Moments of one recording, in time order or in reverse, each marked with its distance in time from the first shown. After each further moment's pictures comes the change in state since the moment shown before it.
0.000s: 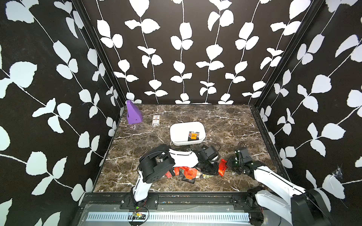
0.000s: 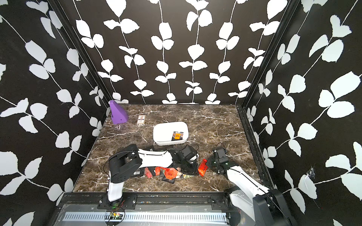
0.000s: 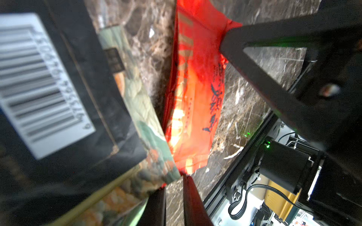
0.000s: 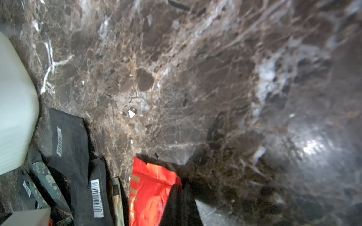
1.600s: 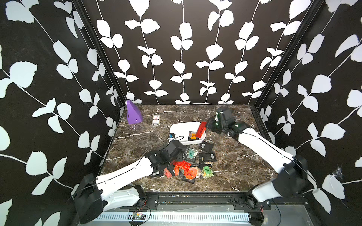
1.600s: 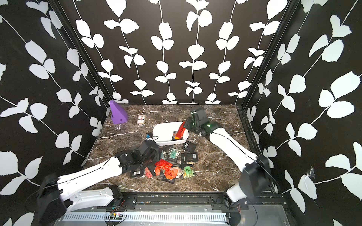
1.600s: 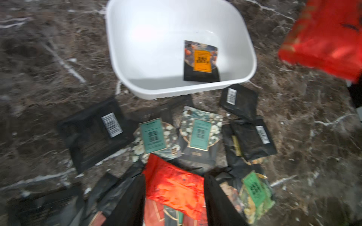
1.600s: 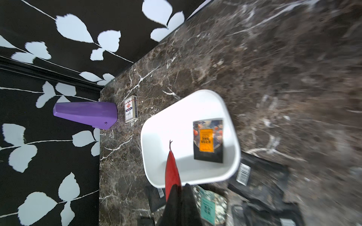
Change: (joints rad) left arm 0.226 -0.878 -0.435 -0.315 -0.760 0.104; right arm 0.246 0.539 1.018 -0.132 0.060 -0.049
